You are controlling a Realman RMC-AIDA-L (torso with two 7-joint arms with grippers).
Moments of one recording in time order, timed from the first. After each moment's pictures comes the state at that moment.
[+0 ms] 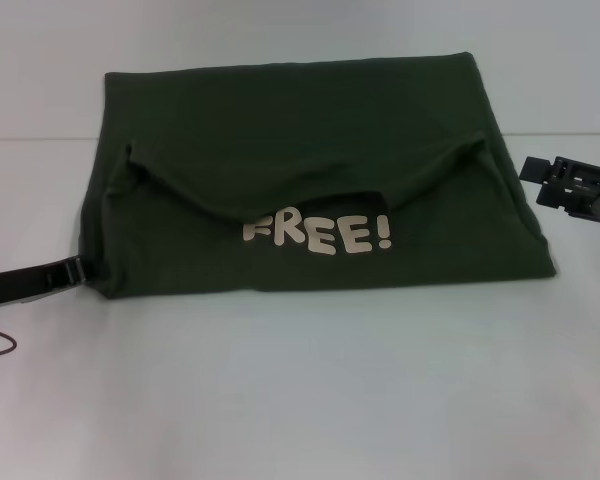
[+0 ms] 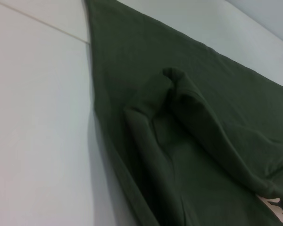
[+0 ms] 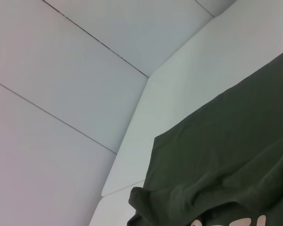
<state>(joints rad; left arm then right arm) -0.50 -2.11 0.55 0.74 2.26 1.09 -2.17 0.52 1.98 -0.62 -0.67 -1.87 -1.44 2.22</state>
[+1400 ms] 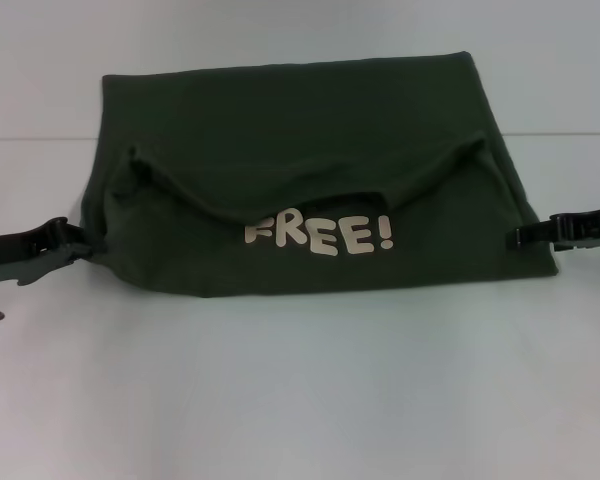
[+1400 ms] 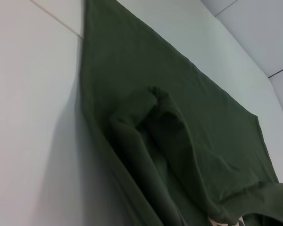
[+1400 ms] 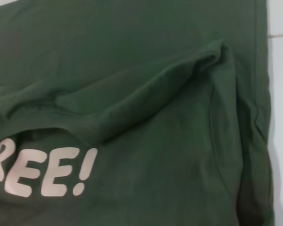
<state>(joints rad) -0.57 -2.03 0.42 0.70 2.29 1.27 -2.37 0.76 1.97 -0.78 -0.67 -2.53 -1.13 2.45</state>
